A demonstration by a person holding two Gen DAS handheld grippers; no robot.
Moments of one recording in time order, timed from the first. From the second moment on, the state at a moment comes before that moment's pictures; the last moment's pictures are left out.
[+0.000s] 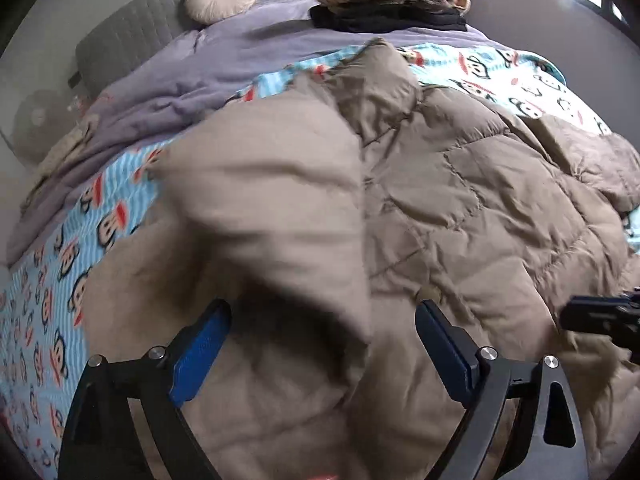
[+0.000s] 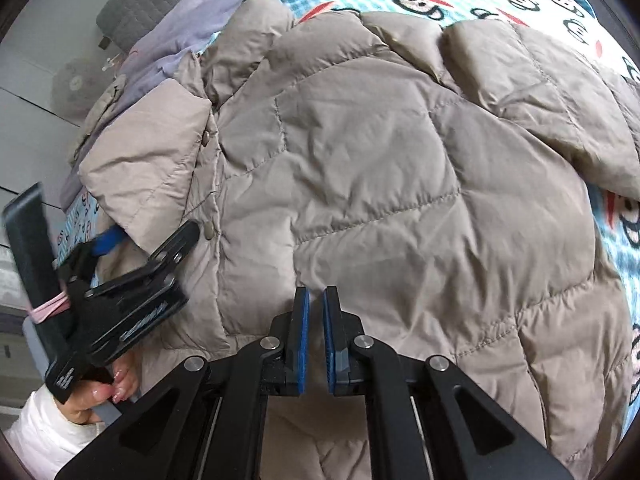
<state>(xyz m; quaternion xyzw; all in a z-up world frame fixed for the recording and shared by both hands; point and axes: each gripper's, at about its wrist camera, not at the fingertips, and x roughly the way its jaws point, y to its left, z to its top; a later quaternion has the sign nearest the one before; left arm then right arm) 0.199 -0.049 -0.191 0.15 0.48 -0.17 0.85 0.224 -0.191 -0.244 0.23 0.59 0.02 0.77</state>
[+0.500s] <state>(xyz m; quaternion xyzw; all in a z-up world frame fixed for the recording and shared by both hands) 0.196 0.128 -0.211 0.02 0.51 0.03 0.86 0.297 -0.024 -0.212 -0.01 0.53 0.10 0.84</state>
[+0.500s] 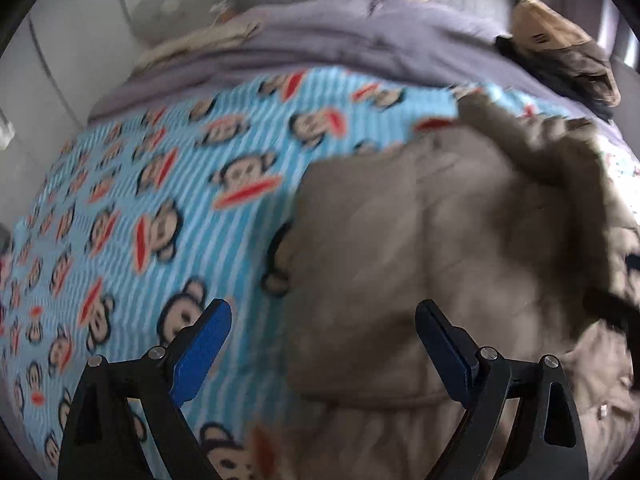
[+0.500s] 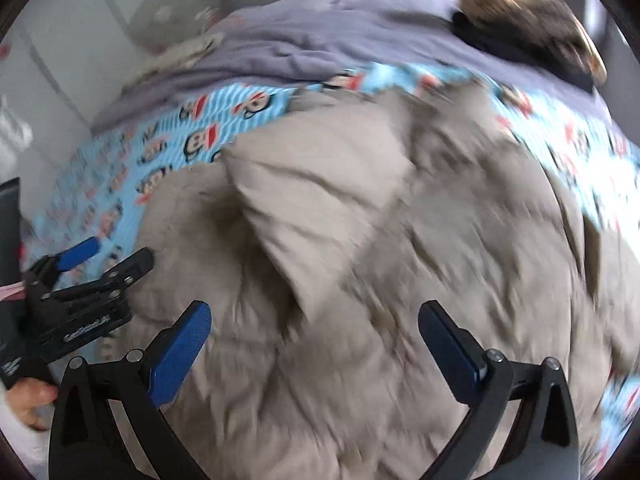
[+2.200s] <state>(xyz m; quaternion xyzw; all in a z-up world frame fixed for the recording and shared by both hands) 0.182 0.036 -0.200 0.07 0.57 -0.05 0.82 0.205 -0.310 -0.259 0.36 0.54 0.00 0.76</state>
